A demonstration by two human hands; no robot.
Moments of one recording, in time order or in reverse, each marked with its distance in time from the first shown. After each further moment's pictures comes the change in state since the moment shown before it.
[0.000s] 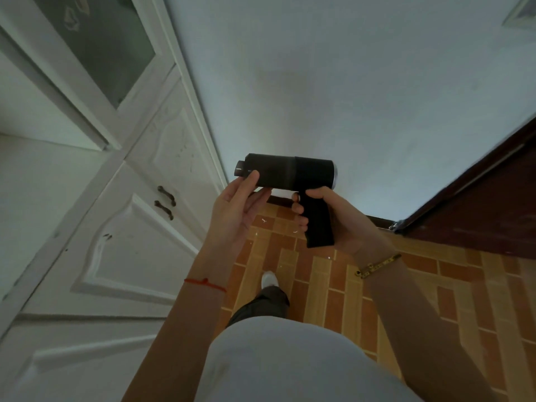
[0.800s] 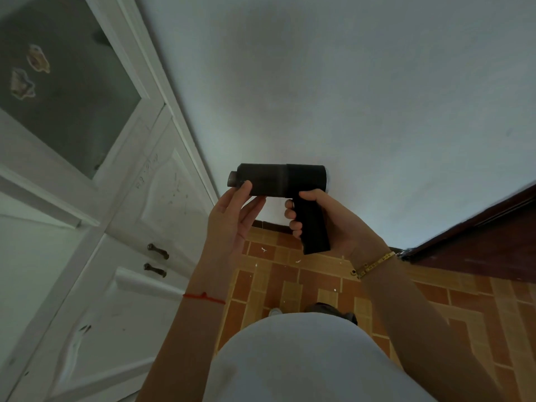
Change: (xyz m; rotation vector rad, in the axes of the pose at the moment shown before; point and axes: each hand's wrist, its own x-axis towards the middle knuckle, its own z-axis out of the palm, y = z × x) left_hand 0.183 0.056 -0.004 -0.069 0.010 0.037; right_hand 0.159 -0.108 -0.008 0.000 0.054 0.070
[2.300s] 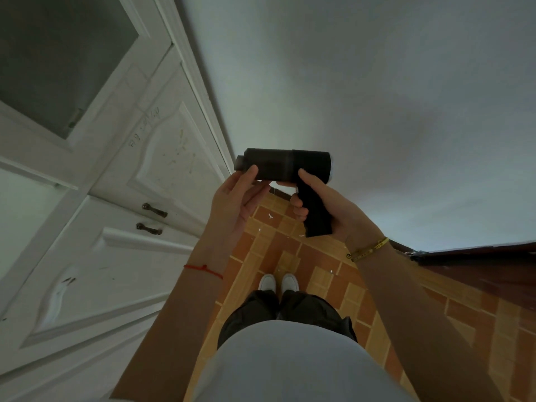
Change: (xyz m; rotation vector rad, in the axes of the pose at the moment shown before) left_hand 0.073 -0.040 0.007 -0.050 0.235 -0.136; right_hand 0.086 -0.040 -0.062 -0.104 0.053 0.206
